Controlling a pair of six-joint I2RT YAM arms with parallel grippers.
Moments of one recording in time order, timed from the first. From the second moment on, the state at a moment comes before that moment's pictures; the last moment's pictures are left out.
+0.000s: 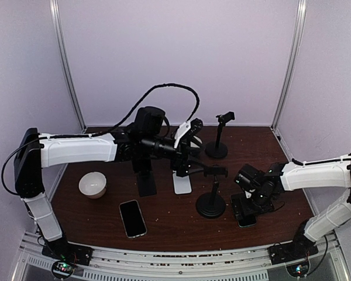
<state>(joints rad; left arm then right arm) -0.90 1.79 1.38 0.05 0.69 0.14 0.79 1.38 0.70 -0.76 0.11 0.67</state>
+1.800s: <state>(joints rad) -0.94 1.66 1.33 0.08 0.35 0.06 0.91 0.89 0.69 -0.65 0.50 0.61</state>
